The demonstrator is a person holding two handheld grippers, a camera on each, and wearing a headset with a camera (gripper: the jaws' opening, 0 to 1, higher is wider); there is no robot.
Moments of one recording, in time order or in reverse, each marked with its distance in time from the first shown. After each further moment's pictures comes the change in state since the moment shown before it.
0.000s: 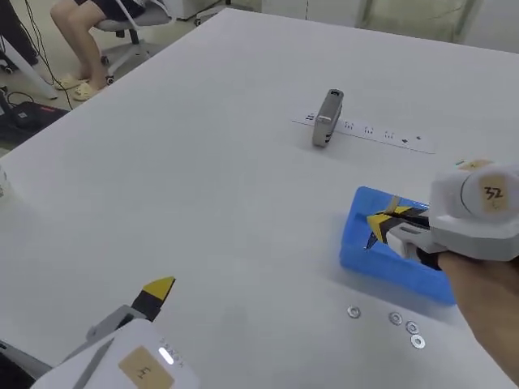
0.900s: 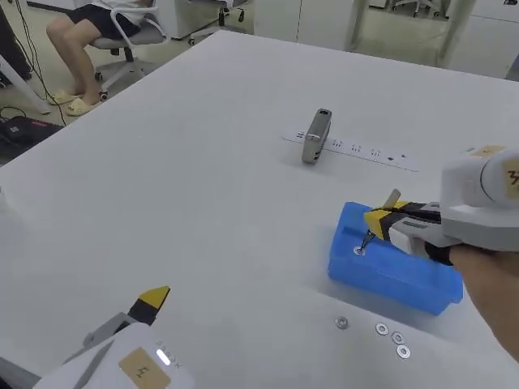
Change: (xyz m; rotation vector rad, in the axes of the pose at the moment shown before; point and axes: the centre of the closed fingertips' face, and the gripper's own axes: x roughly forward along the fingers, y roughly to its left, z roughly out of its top) left arm -0.001 -0.002 0.002 0.006 -0.008 -0.009; right arm -0.030 0.005 0.031 -0.026 -0.033 0.047
